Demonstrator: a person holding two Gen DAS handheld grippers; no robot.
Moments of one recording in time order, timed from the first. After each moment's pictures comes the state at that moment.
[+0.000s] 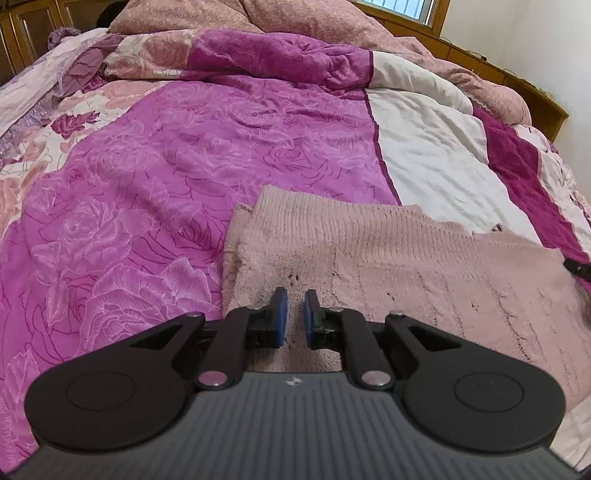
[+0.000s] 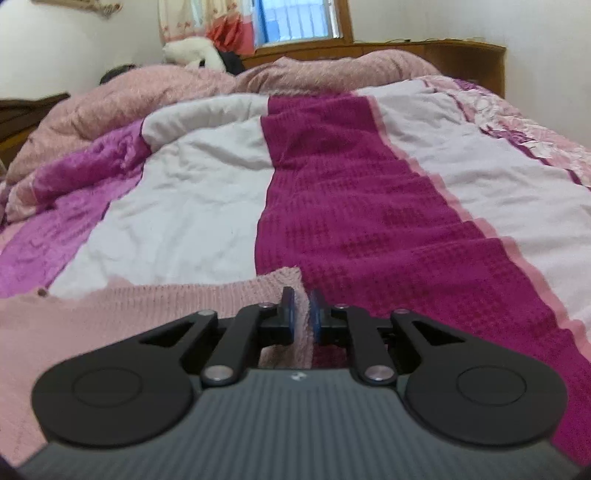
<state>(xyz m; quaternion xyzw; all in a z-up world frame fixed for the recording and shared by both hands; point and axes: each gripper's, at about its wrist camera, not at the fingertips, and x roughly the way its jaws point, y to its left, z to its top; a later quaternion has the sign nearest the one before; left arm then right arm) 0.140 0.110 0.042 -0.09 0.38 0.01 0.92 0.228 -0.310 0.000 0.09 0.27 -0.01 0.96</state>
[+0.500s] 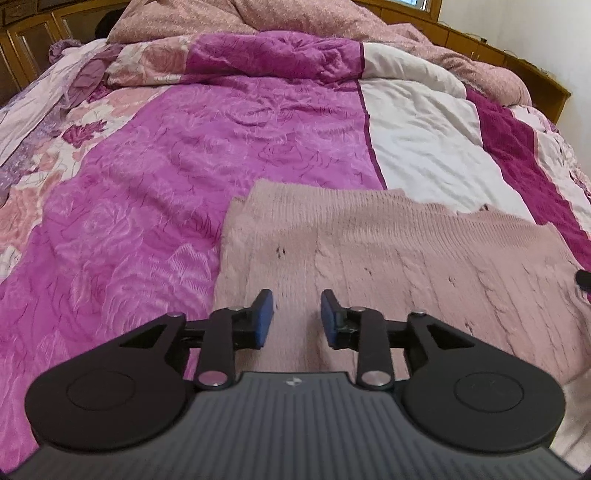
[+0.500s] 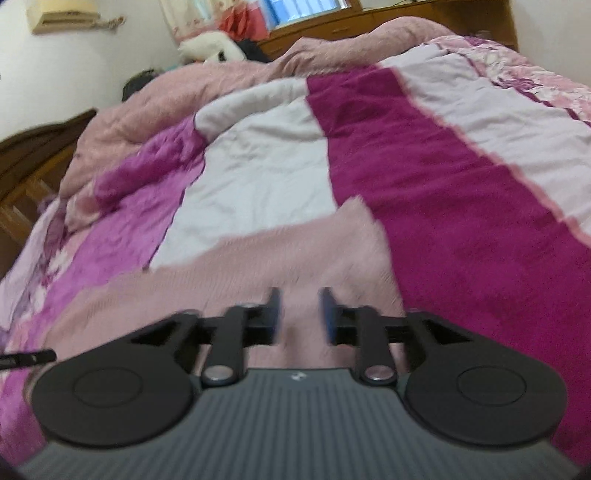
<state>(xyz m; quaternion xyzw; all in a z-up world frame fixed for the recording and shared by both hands) 0.112 0.088 0.065 -0.06 0.40 0.02 0.91 0.149 -0.276 0.022 0.17 0.31 0.05 0.93</state>
